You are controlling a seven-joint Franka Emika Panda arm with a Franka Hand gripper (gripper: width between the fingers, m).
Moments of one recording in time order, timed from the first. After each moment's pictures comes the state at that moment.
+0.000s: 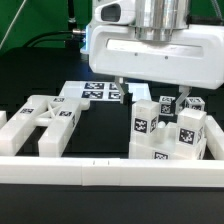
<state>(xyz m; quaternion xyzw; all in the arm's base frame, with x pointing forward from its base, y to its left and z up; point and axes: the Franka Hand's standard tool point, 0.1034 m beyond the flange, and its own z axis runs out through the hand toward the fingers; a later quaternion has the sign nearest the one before) 0.577 0.036 0.061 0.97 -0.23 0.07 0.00</state>
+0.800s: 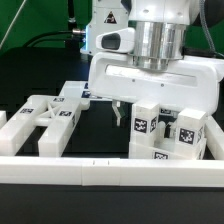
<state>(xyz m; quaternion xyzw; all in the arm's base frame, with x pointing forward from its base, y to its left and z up) 0.576 0.037 0.022 0.97 -0.22 0.09 0.02</state>
